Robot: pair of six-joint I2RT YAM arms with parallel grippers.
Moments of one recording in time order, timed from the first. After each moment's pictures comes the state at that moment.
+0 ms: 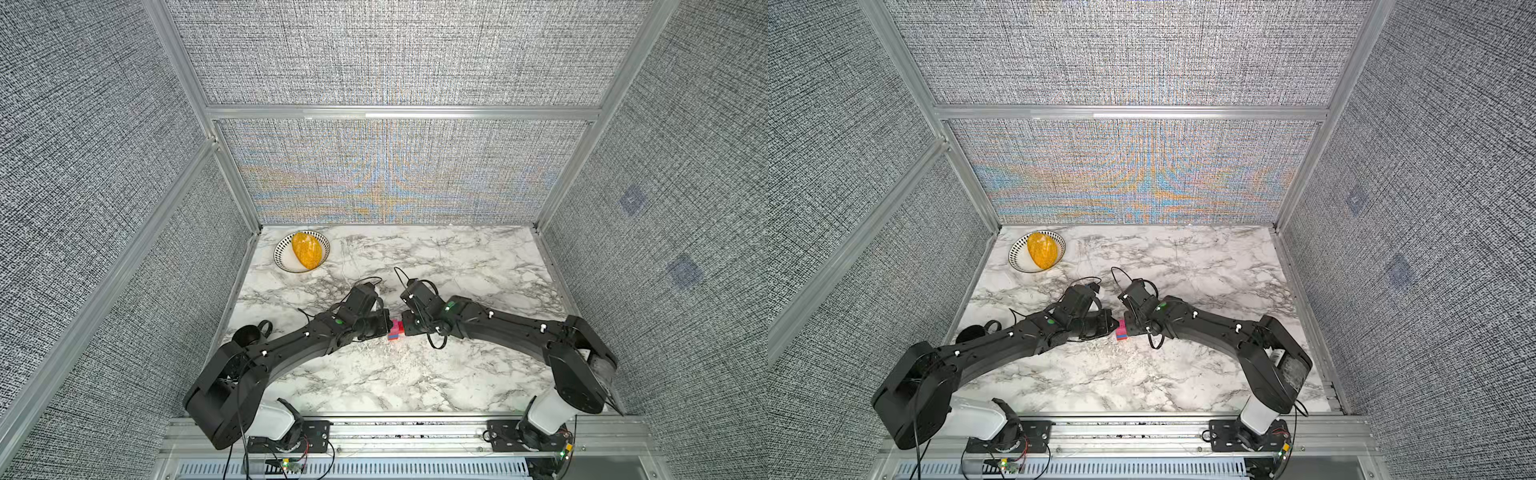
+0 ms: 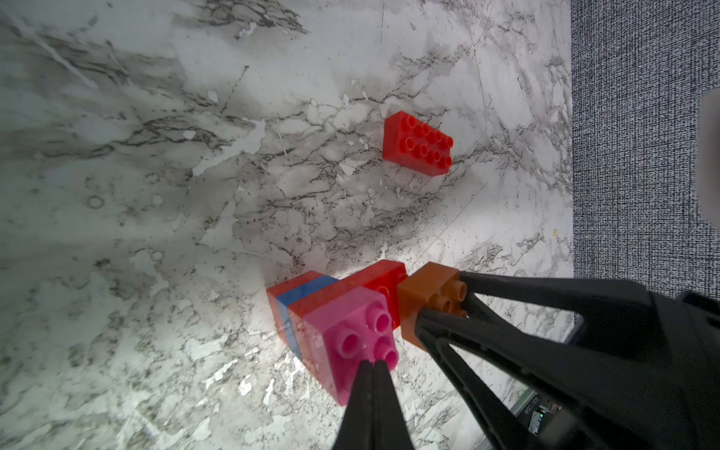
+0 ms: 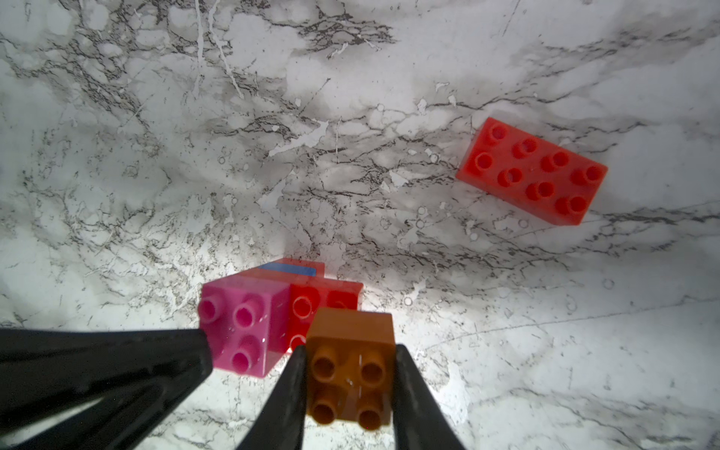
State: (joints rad) left arm -0.72 1.41 0.75 -0.17 0.25 -0.82; right arm 0.88 1.66 1.12 -0.51 0.14 0.60
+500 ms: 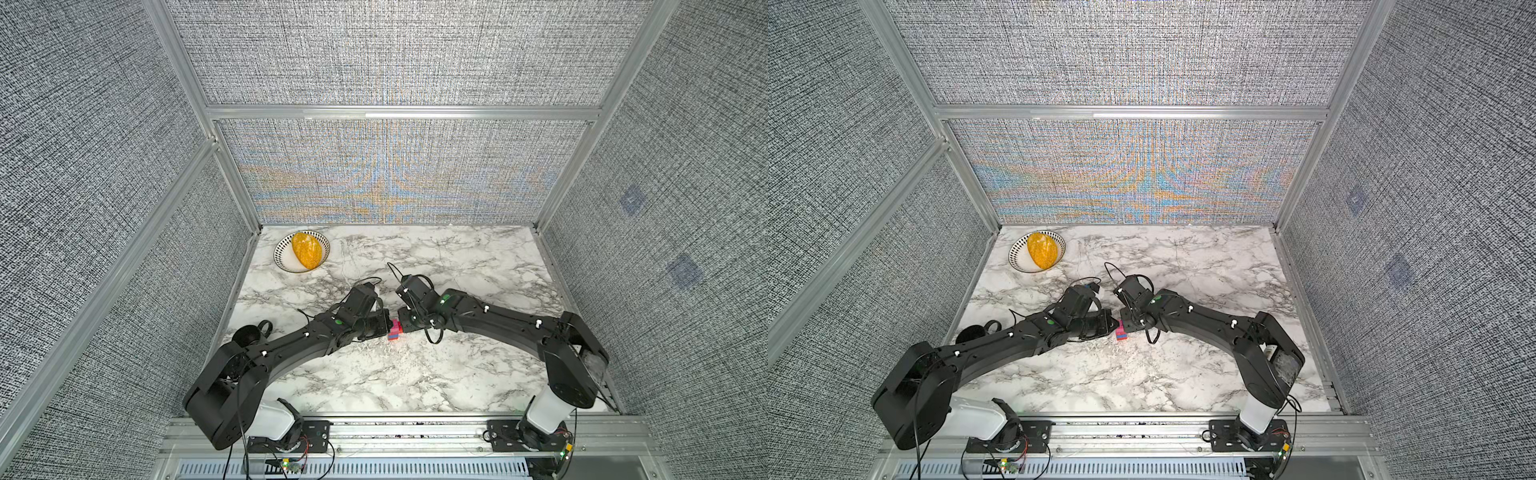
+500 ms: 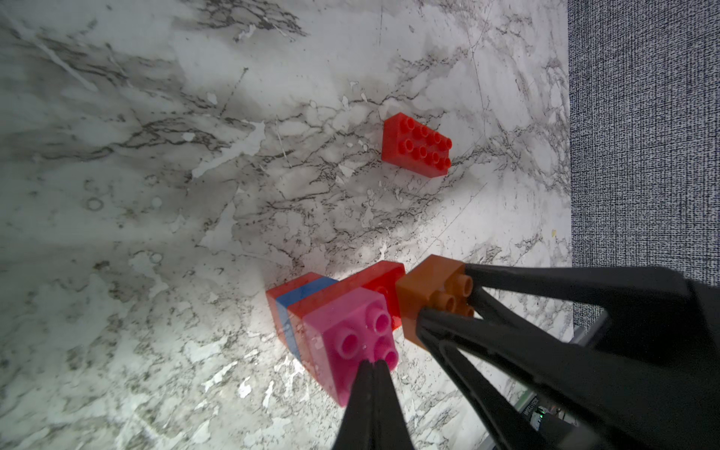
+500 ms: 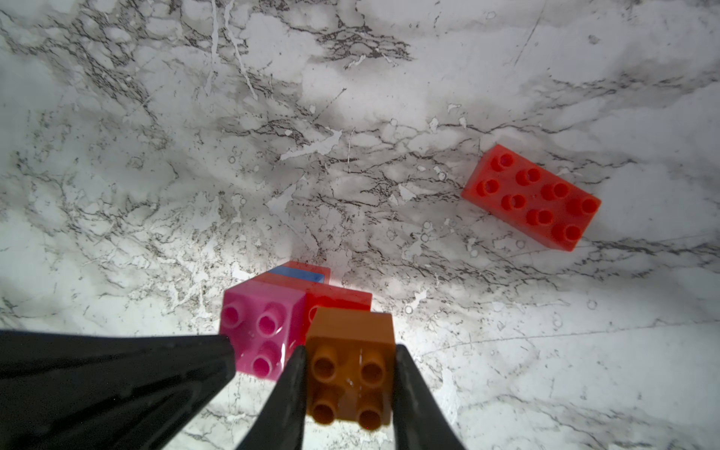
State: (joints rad) left arm -0.72 1.41 0.74 -0.16 0.25 -0.82; right arm 0.87 1.70 1.22 -0.60 0.14 0.52
